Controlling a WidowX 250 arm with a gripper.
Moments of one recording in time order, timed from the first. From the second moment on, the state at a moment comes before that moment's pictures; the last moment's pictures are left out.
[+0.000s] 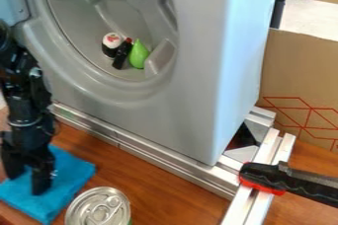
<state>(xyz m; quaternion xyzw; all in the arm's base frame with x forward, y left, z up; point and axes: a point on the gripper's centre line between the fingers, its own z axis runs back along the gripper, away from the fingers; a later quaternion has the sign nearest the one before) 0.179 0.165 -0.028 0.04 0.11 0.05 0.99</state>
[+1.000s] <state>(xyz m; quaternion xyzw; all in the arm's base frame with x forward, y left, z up) 0.197 0.156 -0.013 0.07 0.11 0.06 0.99</state>
